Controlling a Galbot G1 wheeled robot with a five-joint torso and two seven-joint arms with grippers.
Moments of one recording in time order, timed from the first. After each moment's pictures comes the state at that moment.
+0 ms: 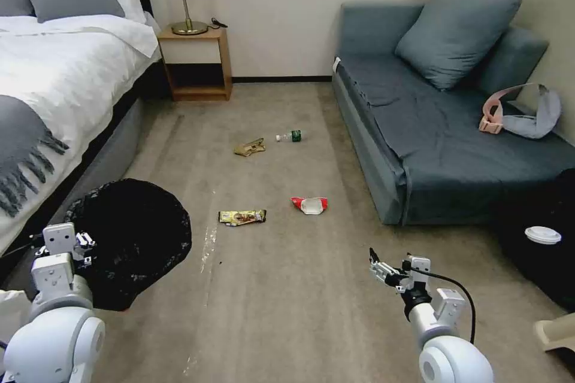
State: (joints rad) left arm 1.50 -1.30 -0.84 -2.22 -0.16 0.53 -0.34; right arm -1.56 1.35 0.53 2.04 0.38 -0.27 0.13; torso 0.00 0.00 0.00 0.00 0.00
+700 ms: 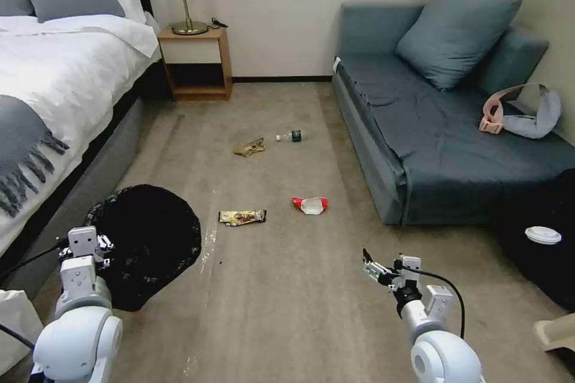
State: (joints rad) left arm 1.47 -1.32 -0.79 -2.14 -0.09 0.48 -0.32; right arm -1.52 1.36 0.50 1.98 0.38 -0.28 0.12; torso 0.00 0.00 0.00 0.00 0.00
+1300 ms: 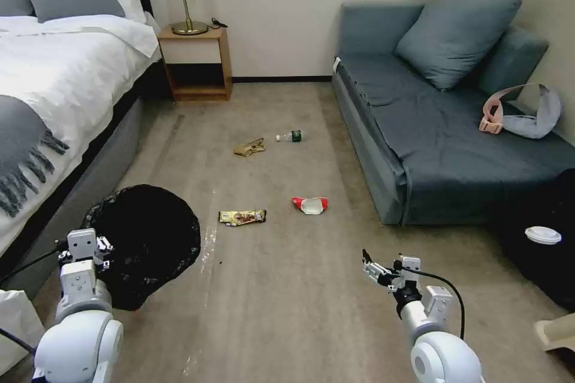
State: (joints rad) left arm 1.49 -1.33 -0.79 -2.14 -0.08 0.44 -0.32; right arm -1.54 1.36 0.50 1.99 0.37 -0.28 0.11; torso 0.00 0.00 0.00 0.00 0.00
